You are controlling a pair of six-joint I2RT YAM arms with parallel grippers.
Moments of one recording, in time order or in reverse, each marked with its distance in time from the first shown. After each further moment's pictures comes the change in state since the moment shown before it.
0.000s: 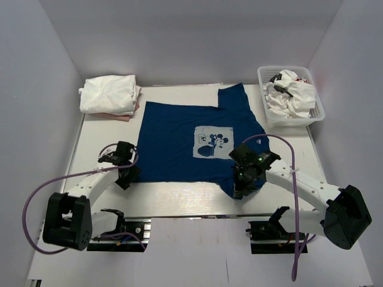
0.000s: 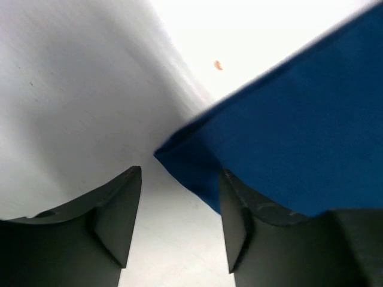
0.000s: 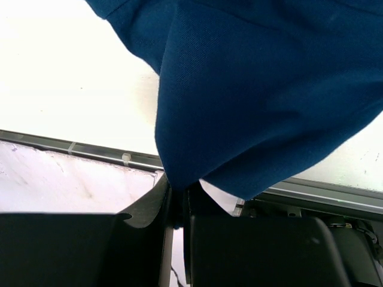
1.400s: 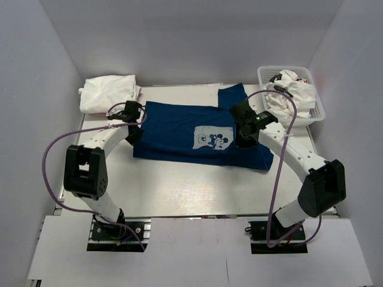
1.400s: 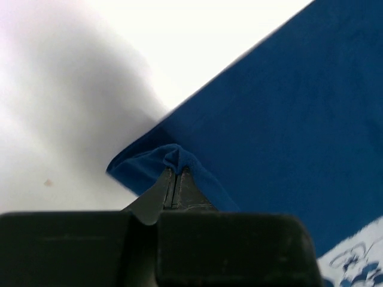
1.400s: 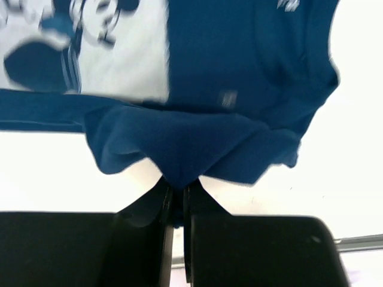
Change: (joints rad) left arm 0.008 0.481 0.567 0.024 -0.089 0.084; right arm -0.191 0.293 0.496 -0.036 0.372 -0.160
